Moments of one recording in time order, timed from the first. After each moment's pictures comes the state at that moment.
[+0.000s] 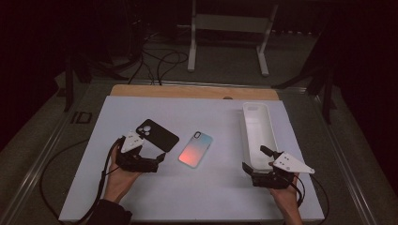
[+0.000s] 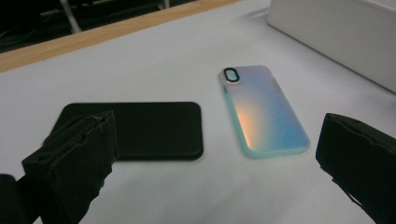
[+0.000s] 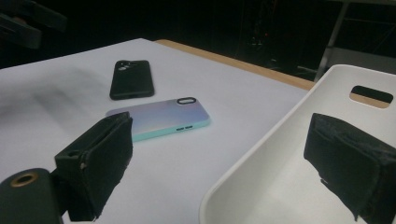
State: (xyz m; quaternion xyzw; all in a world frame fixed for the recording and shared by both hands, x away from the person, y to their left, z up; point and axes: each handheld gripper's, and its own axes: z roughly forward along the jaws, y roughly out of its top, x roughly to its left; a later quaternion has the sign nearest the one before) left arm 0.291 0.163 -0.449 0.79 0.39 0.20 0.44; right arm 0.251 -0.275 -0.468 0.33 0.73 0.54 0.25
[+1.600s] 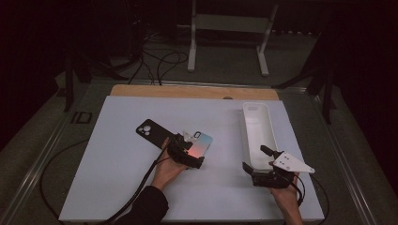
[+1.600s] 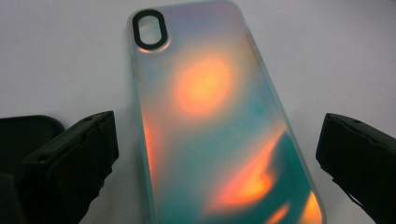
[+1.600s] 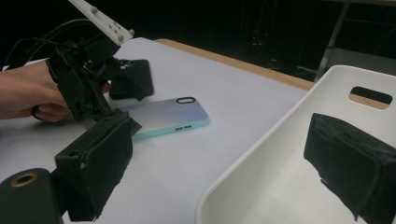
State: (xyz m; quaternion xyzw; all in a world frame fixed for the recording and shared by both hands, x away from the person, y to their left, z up) left arm 0.353 0.040 -0.522 0.86 0.38 0.11 0.32; right arm 0.252 -0.276 -0.468 0.33 0.73 0.54 0.26
